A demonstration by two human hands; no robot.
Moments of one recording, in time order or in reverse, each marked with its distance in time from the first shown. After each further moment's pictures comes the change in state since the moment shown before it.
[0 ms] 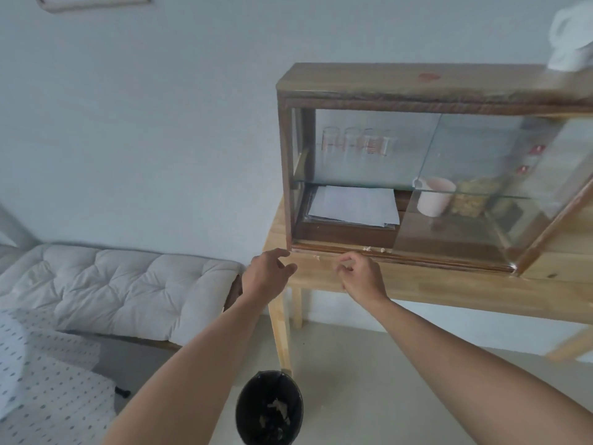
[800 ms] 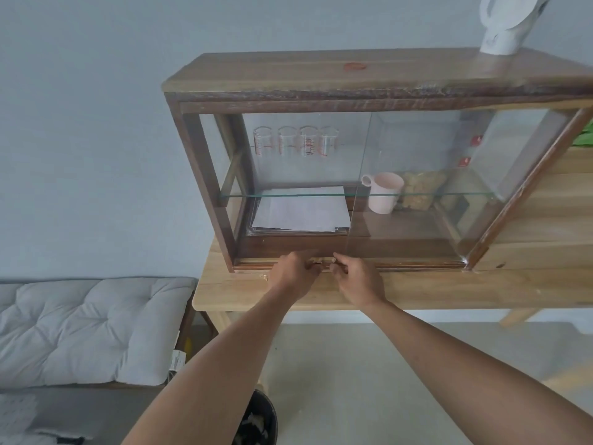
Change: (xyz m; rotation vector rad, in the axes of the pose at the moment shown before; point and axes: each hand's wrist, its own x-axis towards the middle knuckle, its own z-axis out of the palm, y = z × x) left_hand 0.057 0.124 0.128 0.132 -0.166 0.206; right_hand 0.067 0.073 -0.069 -0.227 0.068 0.030
